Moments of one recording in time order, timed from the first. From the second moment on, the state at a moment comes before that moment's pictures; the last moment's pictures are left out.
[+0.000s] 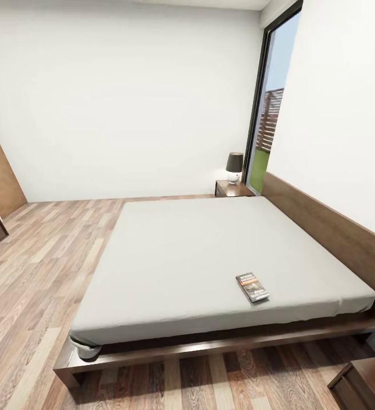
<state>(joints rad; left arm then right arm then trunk) -0.22 -0.03 -0.04 -0.06 0.16 -0.17 0.09 -0.22 -0.02 0.25 -0.16 -0.04 -0.14 0.06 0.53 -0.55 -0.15</state>
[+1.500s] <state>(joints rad) -0.22 -0.03 -0.04 -0.06 0.16 -0.18 0.08 -0.22 -0.02 0.26 -0.16 -0.04 -0.14 0.06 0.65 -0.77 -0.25</state>
